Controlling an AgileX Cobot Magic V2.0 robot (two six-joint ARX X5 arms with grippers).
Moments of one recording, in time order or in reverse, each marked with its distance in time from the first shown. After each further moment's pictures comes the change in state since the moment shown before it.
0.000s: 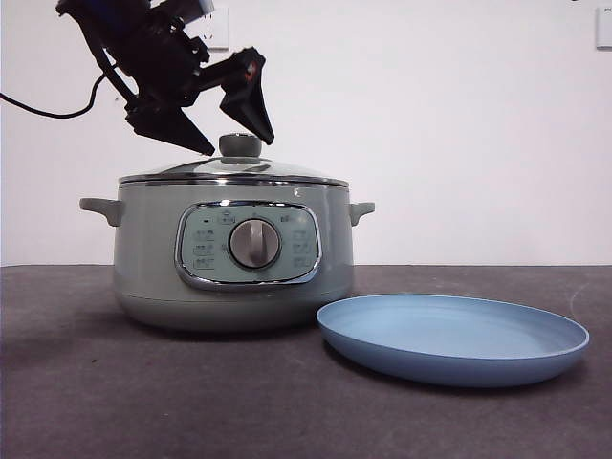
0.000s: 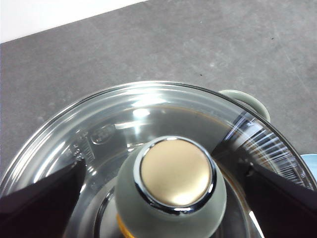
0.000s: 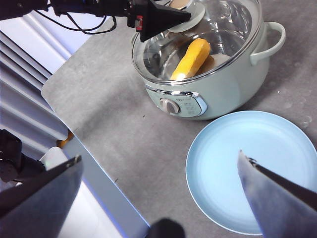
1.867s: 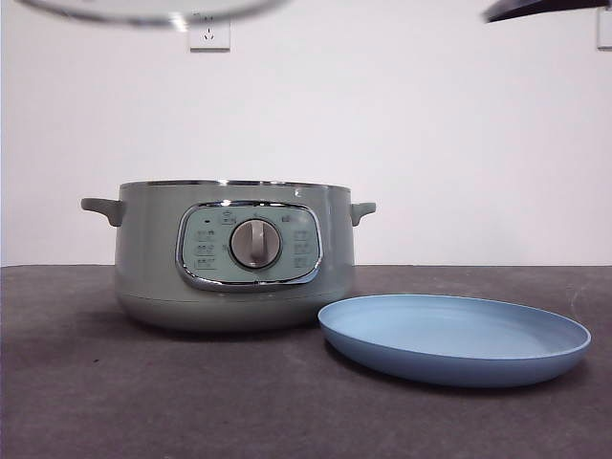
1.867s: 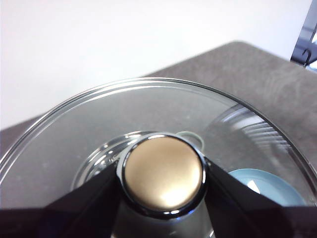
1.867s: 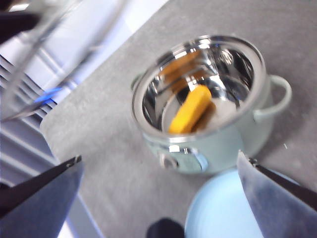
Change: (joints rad) left arm -0.024 -0.594 -0.005 -0.354 -0.023 0.009; right arm 0.159 0.167 0.000 0.405 0.097 0.218
